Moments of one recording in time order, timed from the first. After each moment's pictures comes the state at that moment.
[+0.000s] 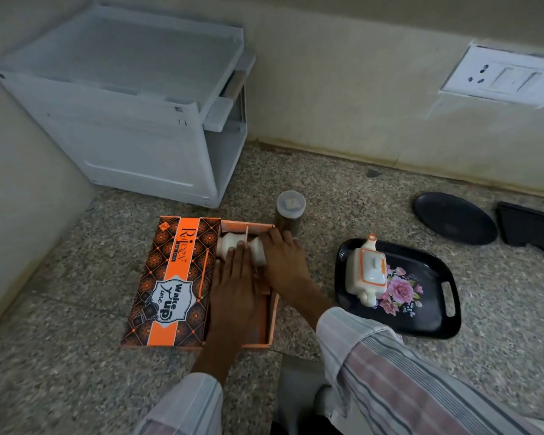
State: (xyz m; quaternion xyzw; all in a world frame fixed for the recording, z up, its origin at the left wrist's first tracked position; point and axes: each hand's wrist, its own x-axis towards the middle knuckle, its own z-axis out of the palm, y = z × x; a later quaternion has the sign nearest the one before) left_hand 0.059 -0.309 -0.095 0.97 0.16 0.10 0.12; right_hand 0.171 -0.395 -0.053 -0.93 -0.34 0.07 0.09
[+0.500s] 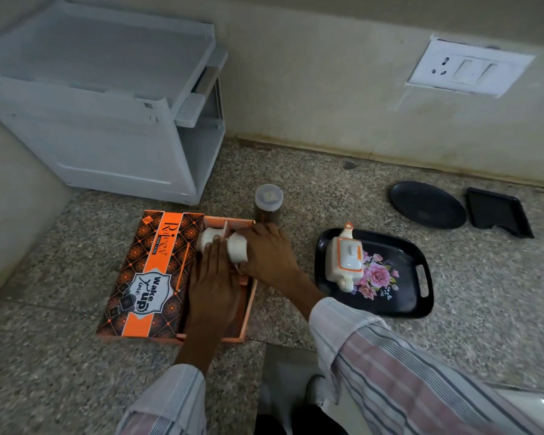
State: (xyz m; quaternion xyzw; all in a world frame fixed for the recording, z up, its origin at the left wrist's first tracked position) left_hand 0.055 -0.308 -0.095 0.97 0.17 0.13 0.13; right_hand 0.171 -0.414 -0.039 -0.92 -0.36 0.06 0.15
